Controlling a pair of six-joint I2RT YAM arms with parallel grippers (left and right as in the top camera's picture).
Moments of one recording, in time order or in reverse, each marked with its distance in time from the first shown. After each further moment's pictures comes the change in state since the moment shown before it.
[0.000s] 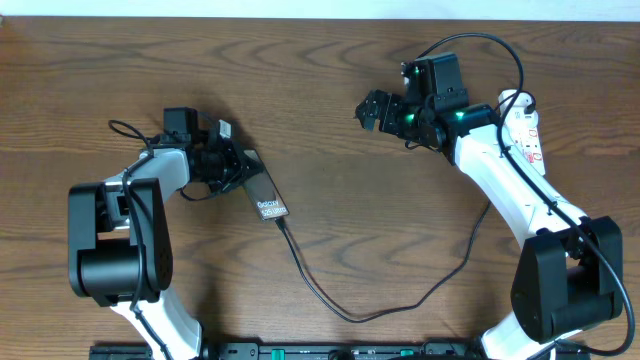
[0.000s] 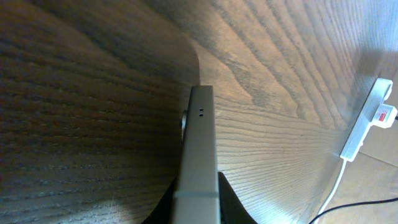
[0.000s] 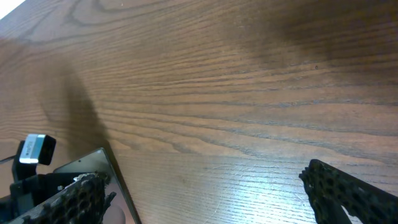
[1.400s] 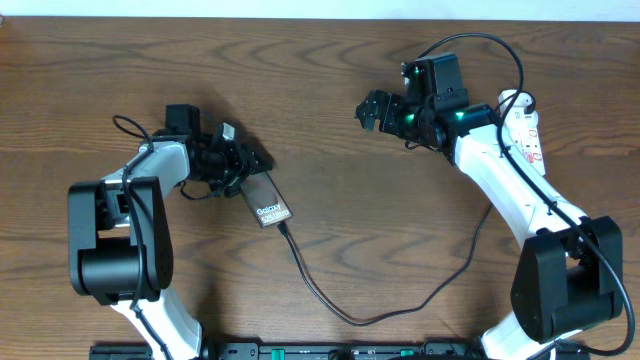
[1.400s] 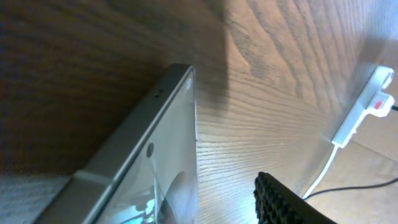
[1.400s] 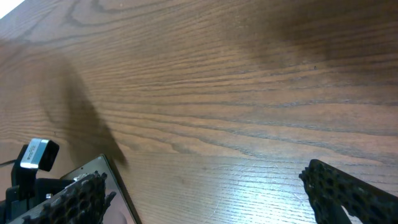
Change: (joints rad) left arm -0.004 0.008 0.058 -0.175 0.008 0.008; right arm 0.000 0.000 0.000 -0.001 0.004 0.000
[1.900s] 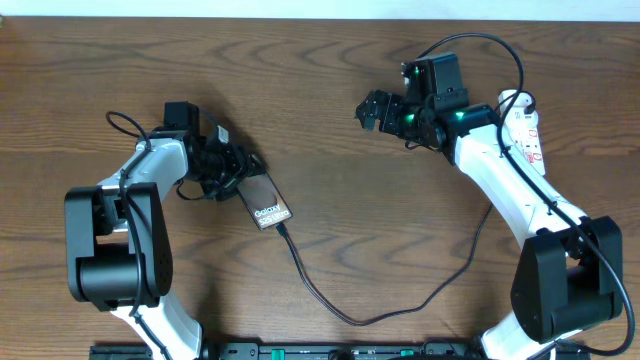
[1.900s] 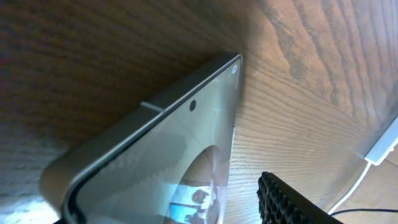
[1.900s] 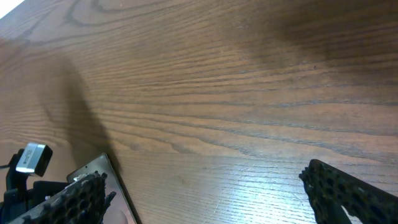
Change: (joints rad) left arm -0.003 -0.024 0.022 -0.101 -0.128 0.000; right arm 0.000 0.000 0.000 0.000 0.000 0.000
